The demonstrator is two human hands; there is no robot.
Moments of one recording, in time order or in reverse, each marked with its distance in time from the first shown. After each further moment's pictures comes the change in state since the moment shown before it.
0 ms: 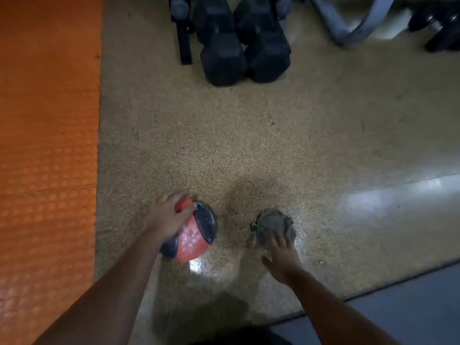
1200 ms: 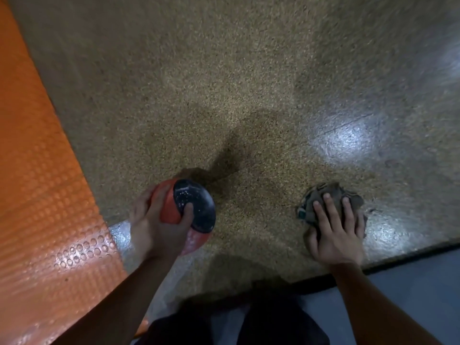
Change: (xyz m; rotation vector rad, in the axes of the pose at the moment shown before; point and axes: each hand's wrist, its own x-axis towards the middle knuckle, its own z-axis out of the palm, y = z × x) left_hand -0.008 0.022 0.092 0.351 0.387 -0.046; right_hand 0.029 0.114 0.134 0.053 0.661 0.046
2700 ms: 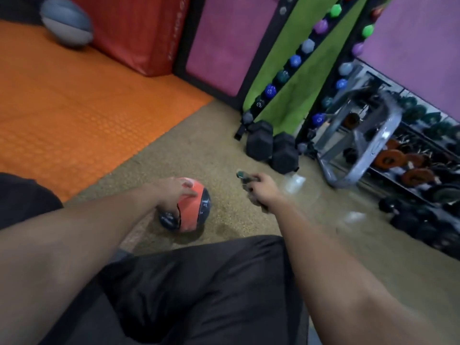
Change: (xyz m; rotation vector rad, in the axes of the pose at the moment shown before) left_hand -0.201 -0.076 -0.014 0.086 -0.108 0.312; right_hand -0.039 -0.186 -0.249 0.492 -0.210 -0.421
